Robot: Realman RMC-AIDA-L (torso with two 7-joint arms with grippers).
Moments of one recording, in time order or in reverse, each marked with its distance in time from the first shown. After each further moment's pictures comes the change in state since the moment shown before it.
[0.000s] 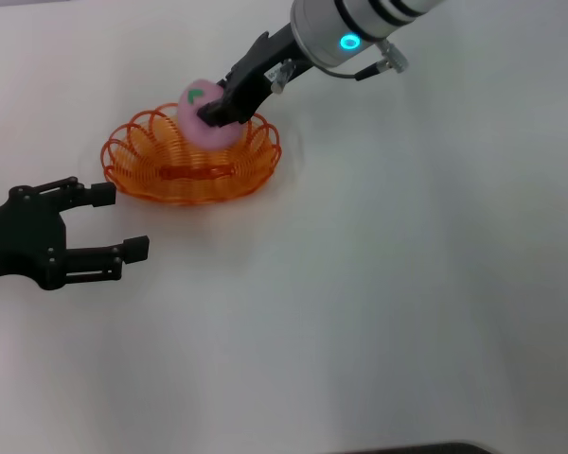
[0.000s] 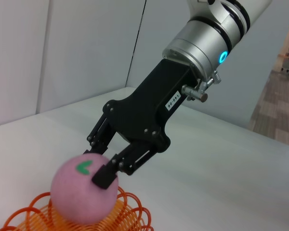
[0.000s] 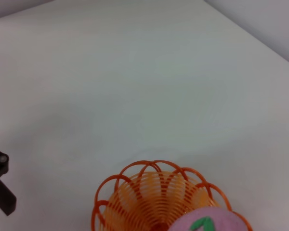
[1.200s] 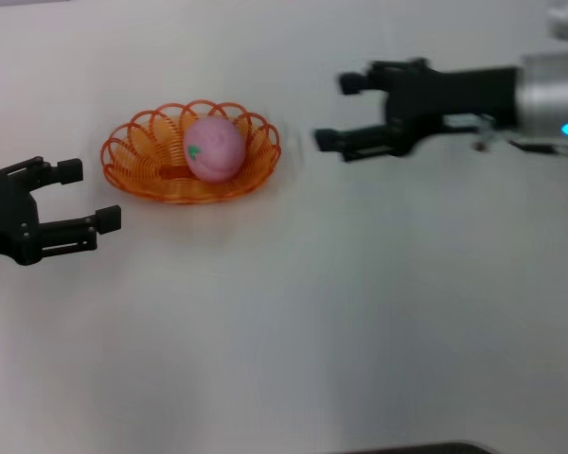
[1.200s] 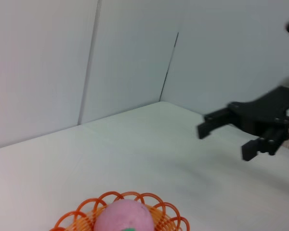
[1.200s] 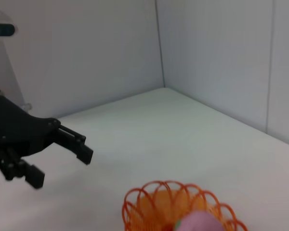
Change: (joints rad) left arm 0.002 0.006 -0.074 -0.012 -0.017 -0.040 -0.003; right arm -0.603 -0.016 0.297 -0.313 0.373 -0.325 -0.569
